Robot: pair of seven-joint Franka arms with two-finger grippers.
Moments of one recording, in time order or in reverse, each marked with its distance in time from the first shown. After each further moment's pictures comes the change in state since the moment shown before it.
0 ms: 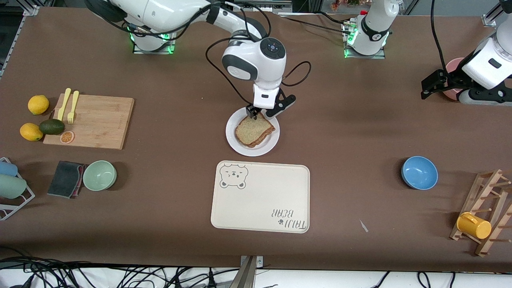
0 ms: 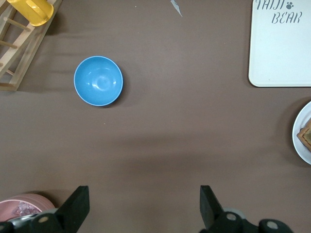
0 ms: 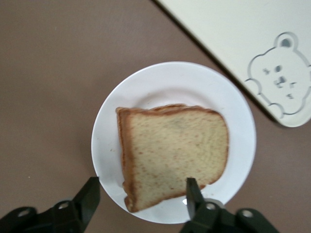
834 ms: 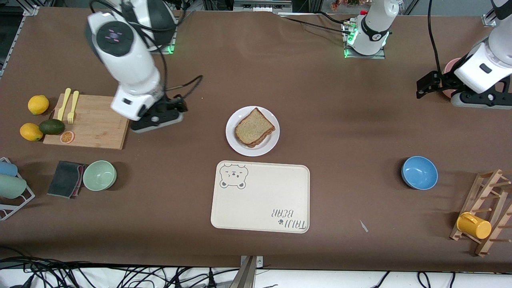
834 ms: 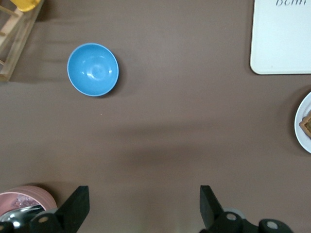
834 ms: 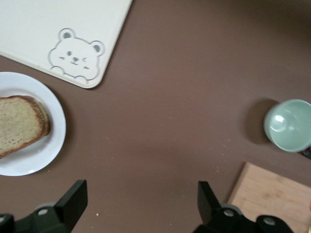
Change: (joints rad) left arm -0.009 0.022 -0.006 -0.002 -0.006 -0.045 0.000; right arm -0.194 -0.643 -0.484 -0.330 0.527 -0.037 -0.403
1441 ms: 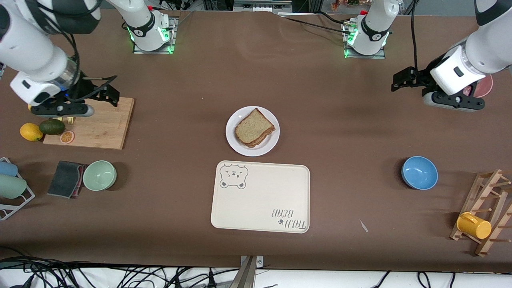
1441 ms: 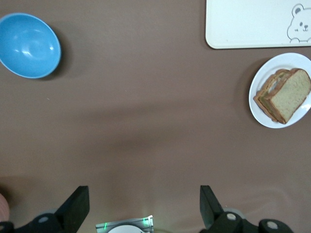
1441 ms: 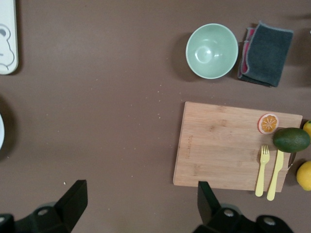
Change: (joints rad) left arm -0.014 0.024 -0.031 -0.005 -0.163 -0.069 0.000; right arm -0.005 -0.138 -0.284 -0.037 0.068 -0.191 -0.046
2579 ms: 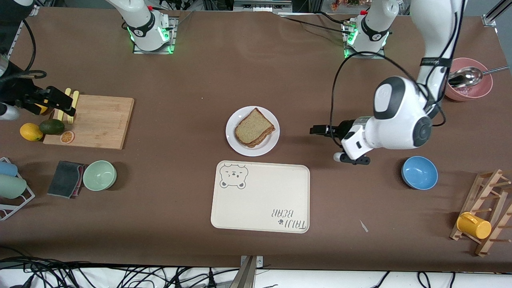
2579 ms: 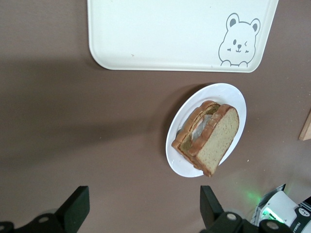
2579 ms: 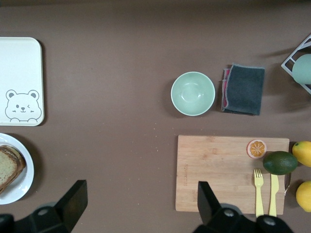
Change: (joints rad) left arm -0.157 0.467 -0.042 -0.010 -0.423 0.439 0.001; right arm 0.008 0.093 -0.125 0.254 0.087 -0.041 -0.058
